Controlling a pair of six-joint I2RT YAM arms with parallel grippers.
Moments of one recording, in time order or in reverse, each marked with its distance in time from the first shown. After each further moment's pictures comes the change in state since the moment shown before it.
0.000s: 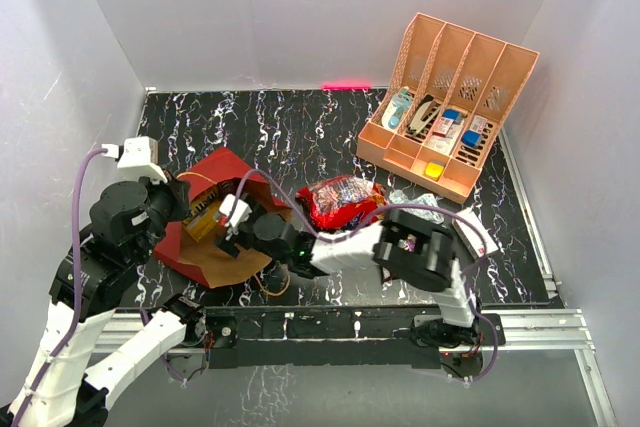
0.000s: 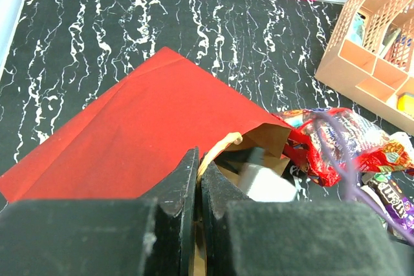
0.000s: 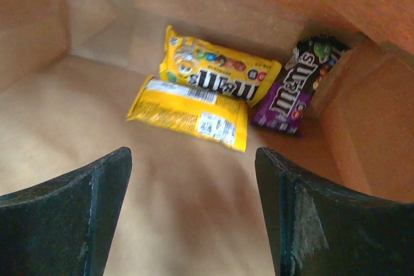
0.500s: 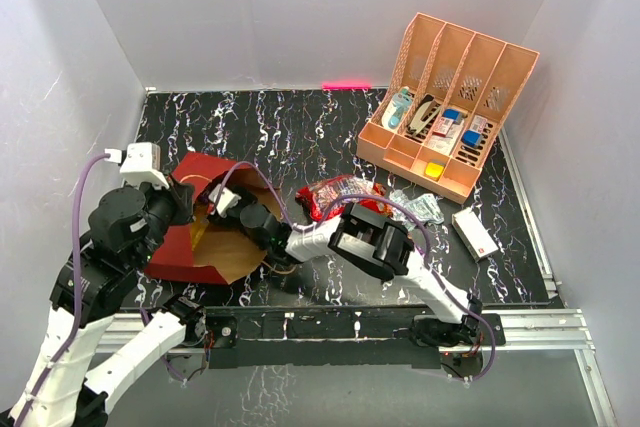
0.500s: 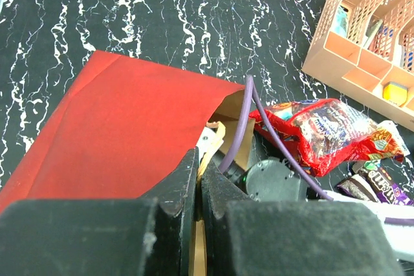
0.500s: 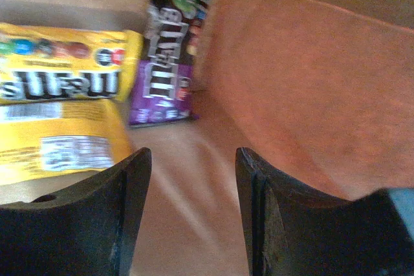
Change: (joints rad) left arm 0.000 -0.031 -0.035 0.027 0.063 0.010; right arm -0.067 0.426 0.354 0.166 0.151 -0.194
